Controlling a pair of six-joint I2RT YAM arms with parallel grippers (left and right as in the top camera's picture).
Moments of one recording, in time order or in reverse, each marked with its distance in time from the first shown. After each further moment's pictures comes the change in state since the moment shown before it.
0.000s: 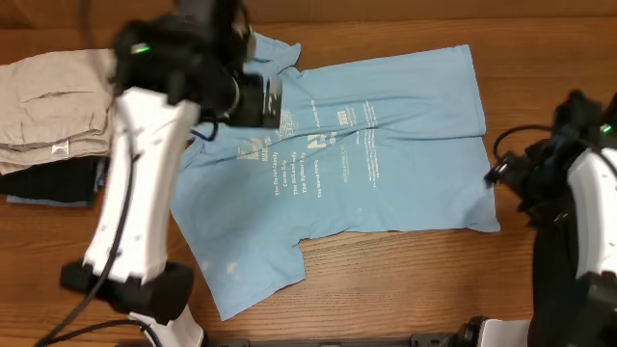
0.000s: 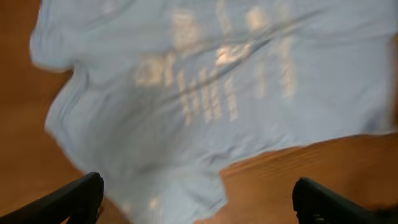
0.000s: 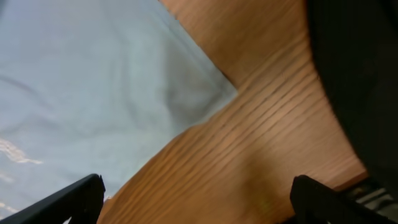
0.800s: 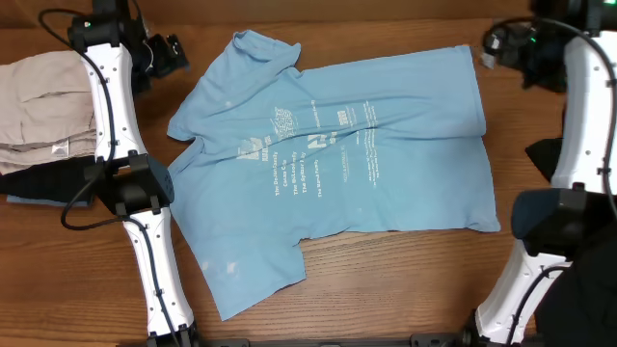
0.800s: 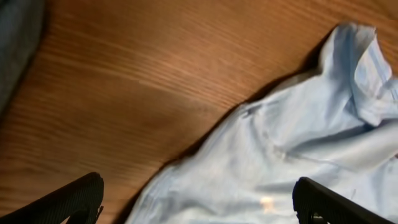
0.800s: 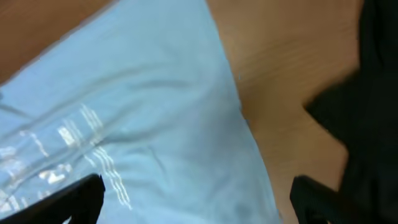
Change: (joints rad) left arm 0.490 0.919 0.718 0.246 0.148 -0.045; right arm 0.137 0.599 1.230 -0.315 -0.022 -0.249
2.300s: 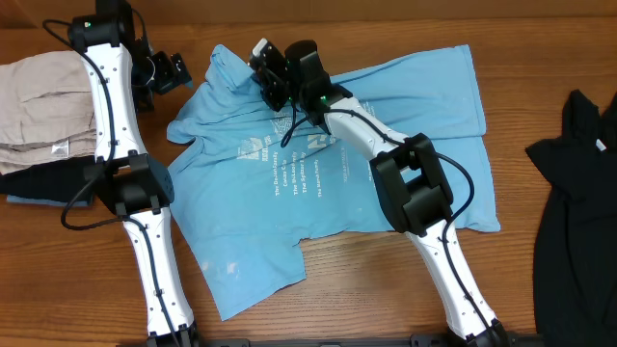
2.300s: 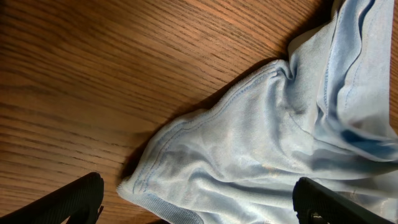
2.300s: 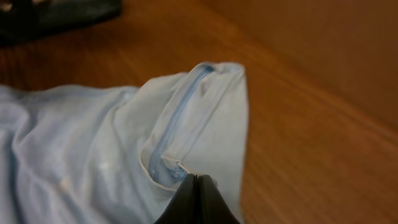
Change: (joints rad) left arm 0.000 0.000 -0.002 -0.200 -0.013 0.000; right arm 0.703 0.481 -0.369 1.641 -0.294 -0.465
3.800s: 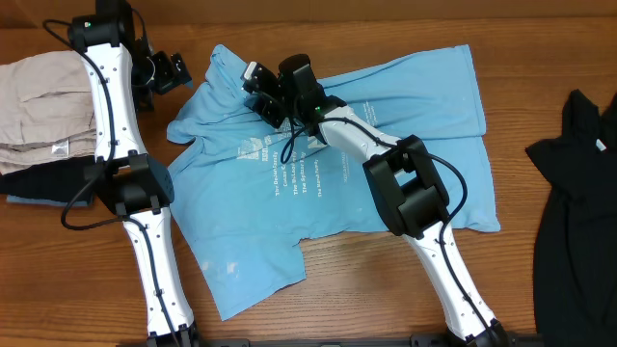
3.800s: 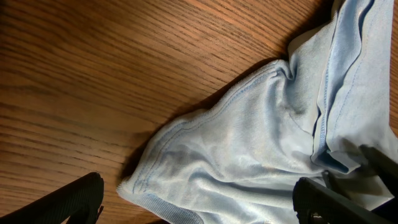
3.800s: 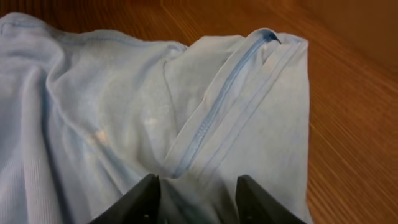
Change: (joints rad) left arm 0.000 0.000 0.000 0.000 0.000 0.000; right arm 0.027 -0.001 -0.078 -0.007 -0.049 -0.137
